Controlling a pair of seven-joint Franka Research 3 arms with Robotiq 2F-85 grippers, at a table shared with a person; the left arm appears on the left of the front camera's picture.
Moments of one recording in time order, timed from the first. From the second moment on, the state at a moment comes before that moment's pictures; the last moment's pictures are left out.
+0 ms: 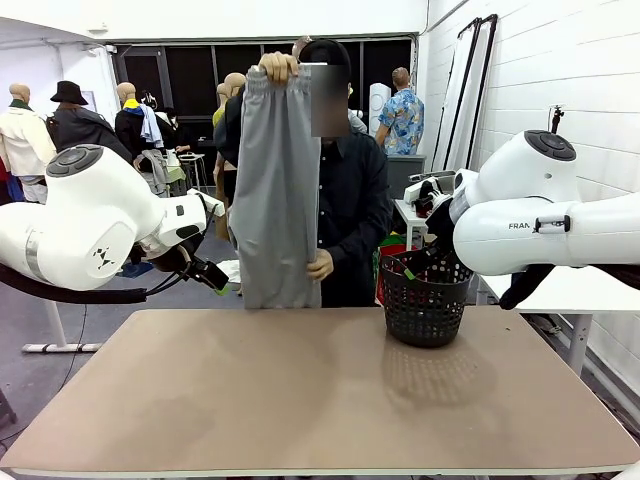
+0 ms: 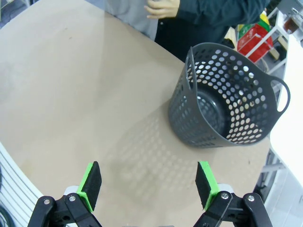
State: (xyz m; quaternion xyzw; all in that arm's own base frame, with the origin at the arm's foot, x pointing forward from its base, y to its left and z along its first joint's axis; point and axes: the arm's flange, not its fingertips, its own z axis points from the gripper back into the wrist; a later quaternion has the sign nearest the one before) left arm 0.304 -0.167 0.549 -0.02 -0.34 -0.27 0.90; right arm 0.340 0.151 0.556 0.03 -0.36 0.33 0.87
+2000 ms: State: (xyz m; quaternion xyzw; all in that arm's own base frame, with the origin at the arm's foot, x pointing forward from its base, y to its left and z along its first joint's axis) left arm 0.304 -0.167 0.549 -0.02 -0.34 -0.27 0.90; right arm 0.340 0.151 0.556 0.03 -0.36 0.33 0.87
